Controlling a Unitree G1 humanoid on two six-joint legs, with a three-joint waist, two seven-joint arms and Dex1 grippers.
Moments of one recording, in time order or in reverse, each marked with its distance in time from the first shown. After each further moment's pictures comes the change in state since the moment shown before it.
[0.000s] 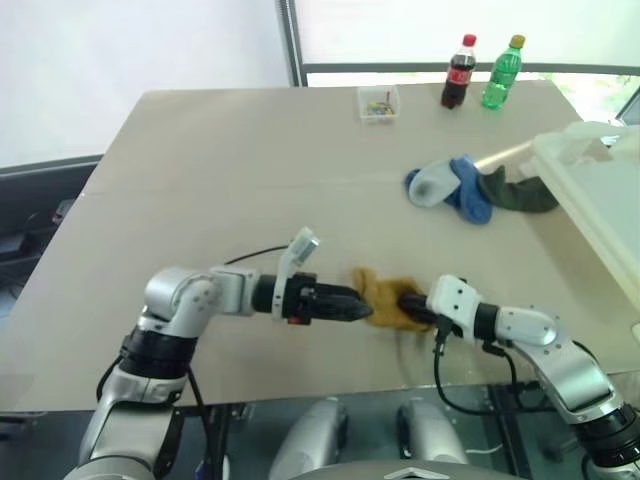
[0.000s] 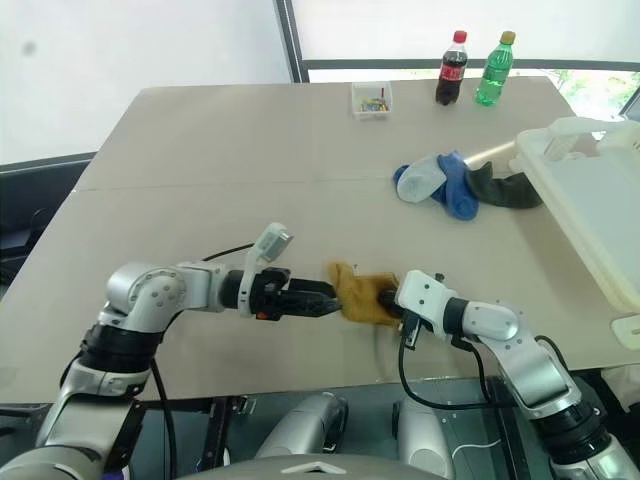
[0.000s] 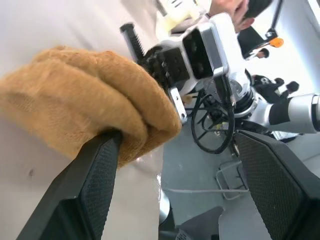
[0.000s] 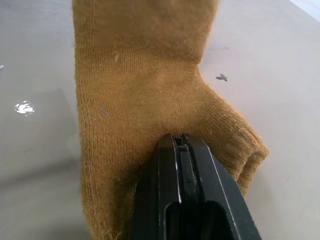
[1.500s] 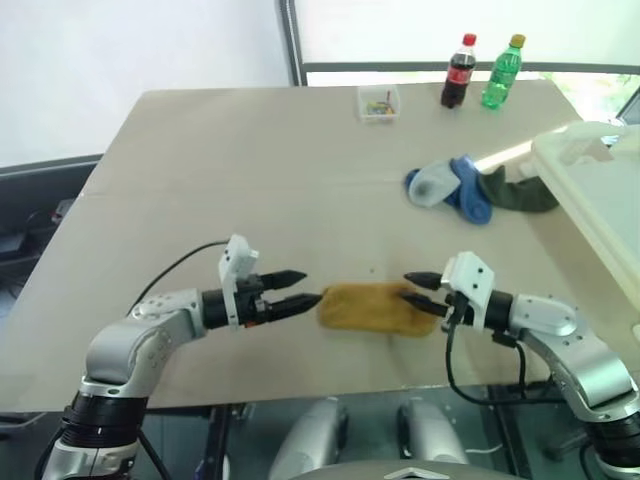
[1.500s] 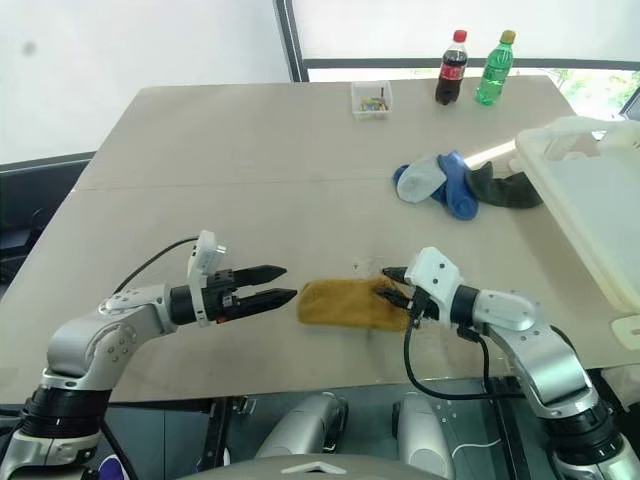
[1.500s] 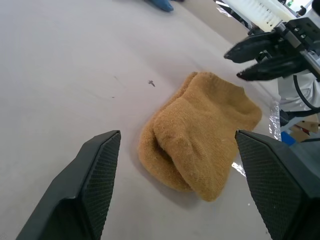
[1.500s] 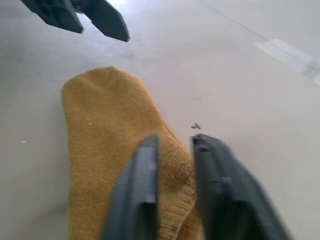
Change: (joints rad) left arm 0.370 0.135 0.221 -0.158 0.191 -0.462 0.086; right arm -0.023 0.005 -0.105 -0.140 0.201 0.155 0.016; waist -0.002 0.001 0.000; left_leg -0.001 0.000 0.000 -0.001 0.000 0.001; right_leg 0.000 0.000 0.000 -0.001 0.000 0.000
